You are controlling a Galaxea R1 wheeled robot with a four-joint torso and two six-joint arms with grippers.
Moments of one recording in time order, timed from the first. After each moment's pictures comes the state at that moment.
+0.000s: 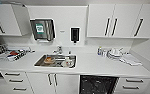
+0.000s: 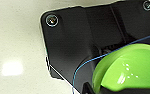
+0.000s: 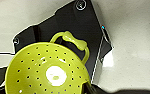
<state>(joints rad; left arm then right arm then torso) 1.47 2.95 -2.72 0.79 0.03 -0.78 -1.50 2.63 -2.24 0.03 0.02 0.14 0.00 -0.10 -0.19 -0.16</state>
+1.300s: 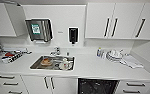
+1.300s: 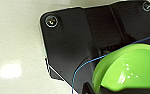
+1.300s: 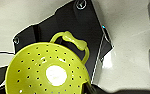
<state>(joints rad) 1.47 2.95 -2.72 0.79 0.03 -0.78 -1.50 2.63 -2.24 0.03 0.01 0.14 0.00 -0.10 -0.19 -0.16</state>
